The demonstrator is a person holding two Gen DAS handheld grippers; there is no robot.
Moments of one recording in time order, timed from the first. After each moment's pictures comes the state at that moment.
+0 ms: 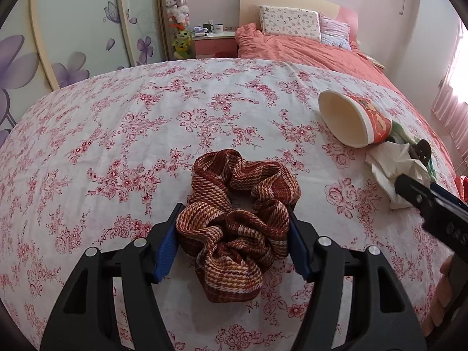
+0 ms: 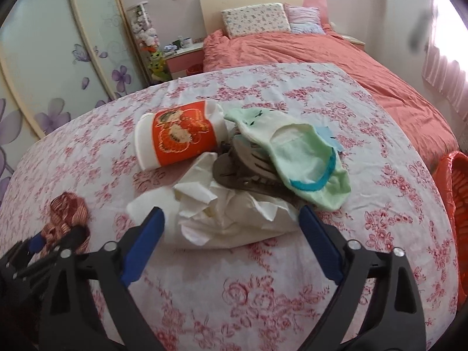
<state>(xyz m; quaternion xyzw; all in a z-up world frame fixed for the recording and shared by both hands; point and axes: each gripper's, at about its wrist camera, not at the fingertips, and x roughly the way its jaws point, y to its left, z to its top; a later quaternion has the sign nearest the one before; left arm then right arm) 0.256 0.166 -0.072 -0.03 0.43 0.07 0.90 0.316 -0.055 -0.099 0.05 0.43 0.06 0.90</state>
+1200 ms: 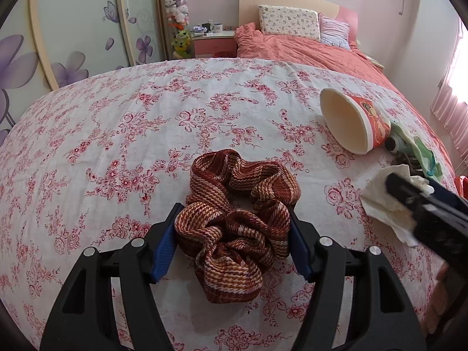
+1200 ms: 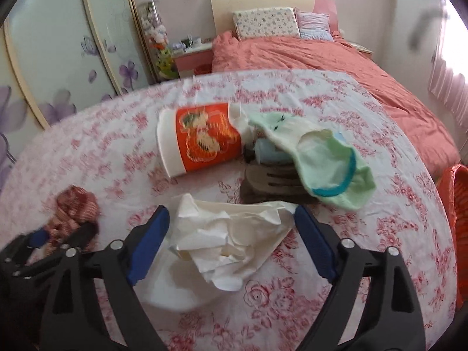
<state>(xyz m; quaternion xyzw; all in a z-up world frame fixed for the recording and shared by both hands) 0.256 0.164 -0.073 -0.04 0.43 0.07 0.90 0.315 -0.031 -0.100 0.01 0.43 0.07 0.90</state>
